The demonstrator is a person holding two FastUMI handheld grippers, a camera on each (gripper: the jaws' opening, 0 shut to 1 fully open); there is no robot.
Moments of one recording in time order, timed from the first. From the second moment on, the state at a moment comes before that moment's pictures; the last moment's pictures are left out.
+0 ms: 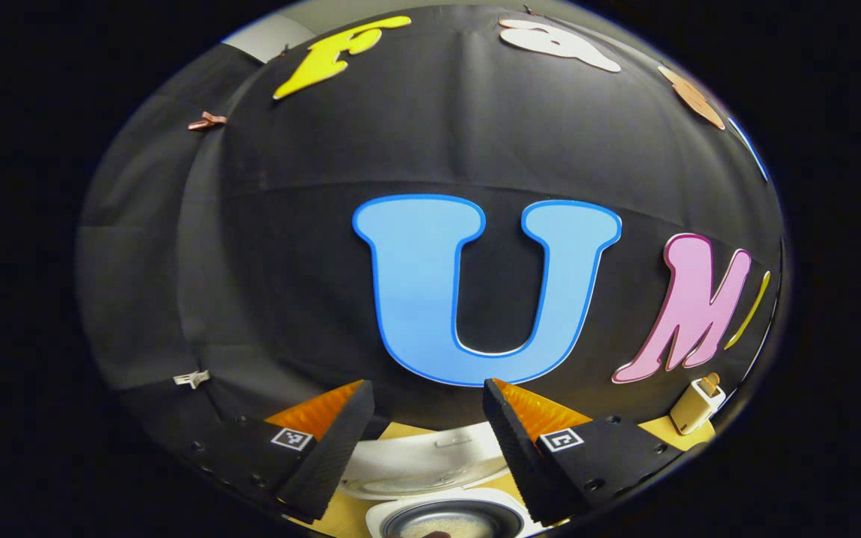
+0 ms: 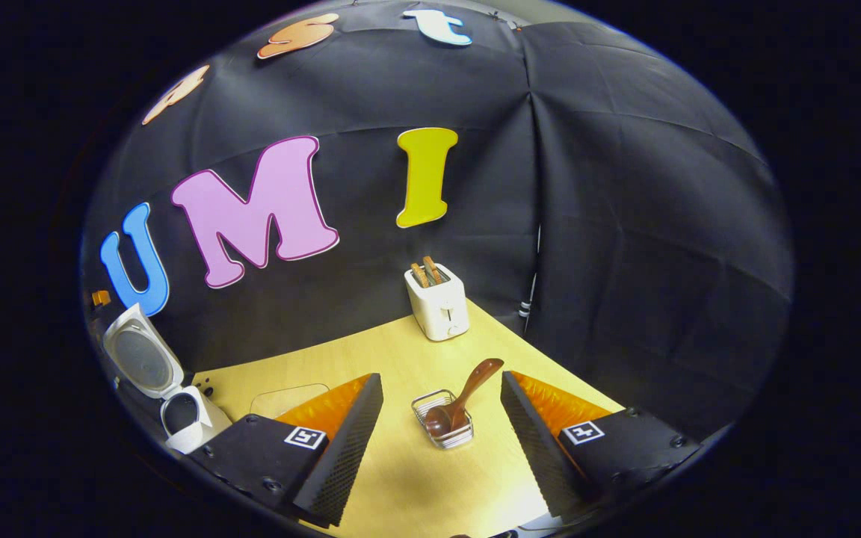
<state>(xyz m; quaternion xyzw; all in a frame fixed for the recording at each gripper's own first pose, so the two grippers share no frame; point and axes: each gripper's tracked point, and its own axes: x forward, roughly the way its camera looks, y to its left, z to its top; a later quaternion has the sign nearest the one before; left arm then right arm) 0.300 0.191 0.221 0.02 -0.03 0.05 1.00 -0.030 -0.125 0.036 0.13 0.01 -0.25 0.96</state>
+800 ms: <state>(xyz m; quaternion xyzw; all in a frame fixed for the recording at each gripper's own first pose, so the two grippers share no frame) 0.282 0.163 0.133 -0.03 0.11 0.04 0.99 -0.029 -0.091 0.030 0.12 -0.01 -0.21 0.97</state>
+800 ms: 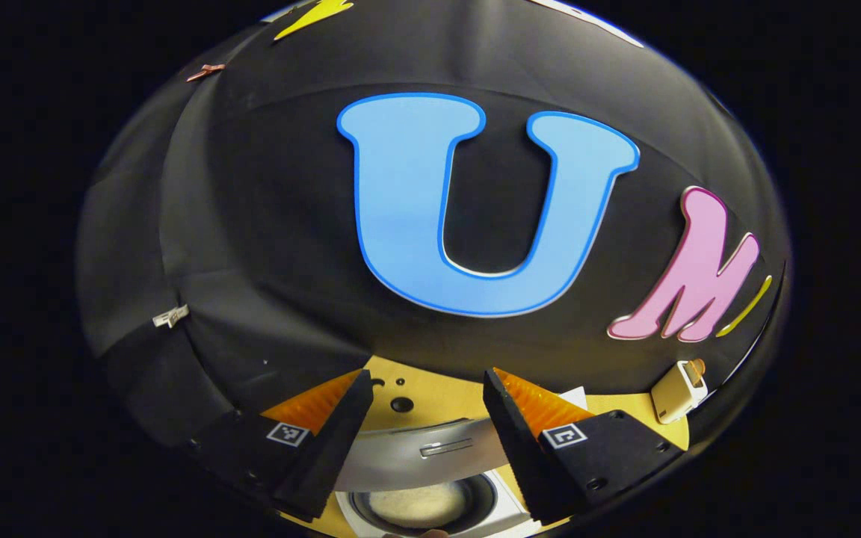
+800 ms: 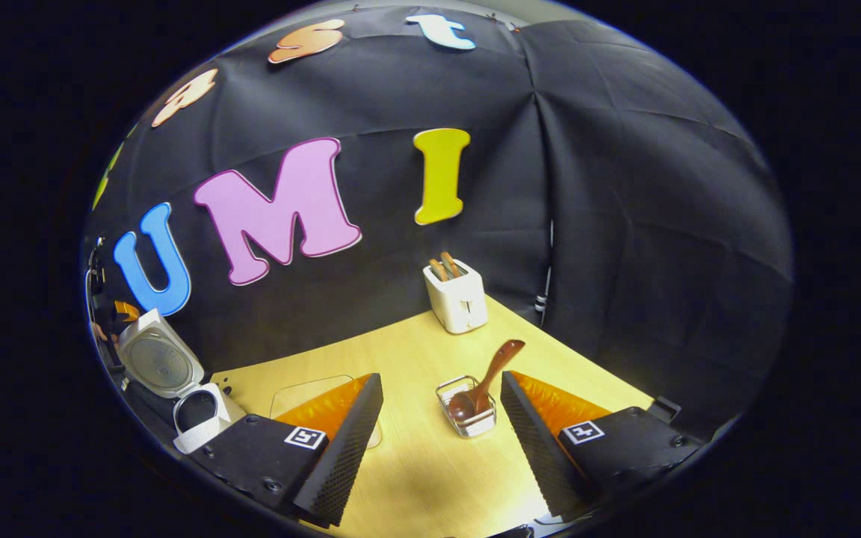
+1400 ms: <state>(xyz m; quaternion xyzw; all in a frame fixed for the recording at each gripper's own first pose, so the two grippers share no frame) 0.194 0.120 -0.027 -0.02 0.22 0.07 0.97 -0.006 -0.076 -0.005 0.10 0.06 -0.11 0.99</state>
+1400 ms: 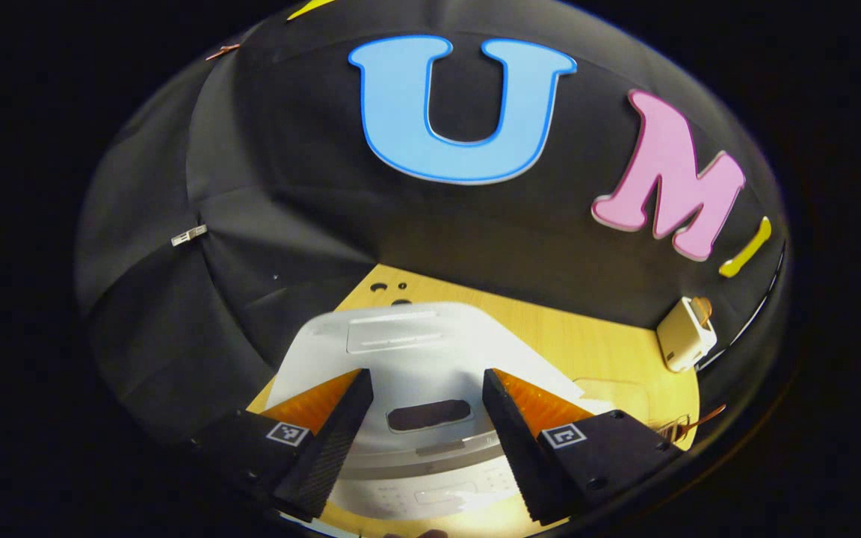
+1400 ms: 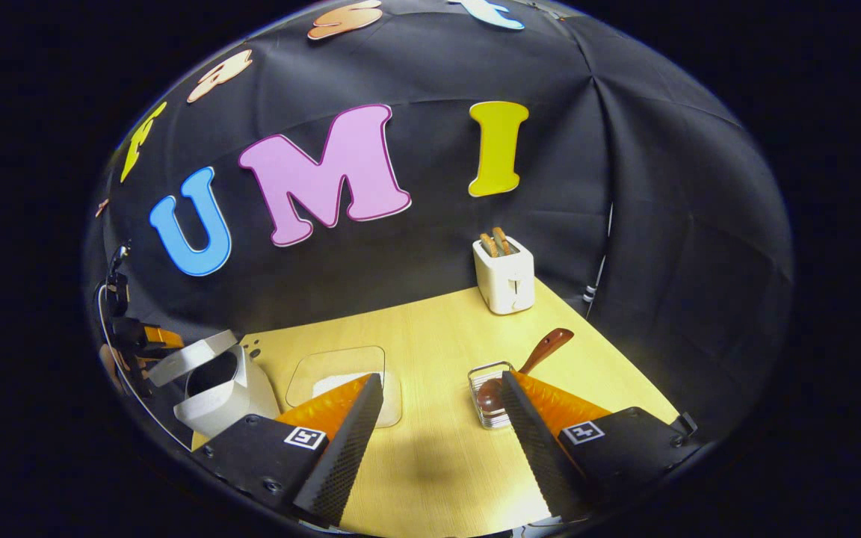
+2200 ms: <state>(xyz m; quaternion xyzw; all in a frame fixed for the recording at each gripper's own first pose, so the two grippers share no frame) 0.187 0.119 -0.090 0.01 0.19 0.11 0.98 0.020 -0.061 -0.041 0.06 0.12 -0.05 0.99</state>
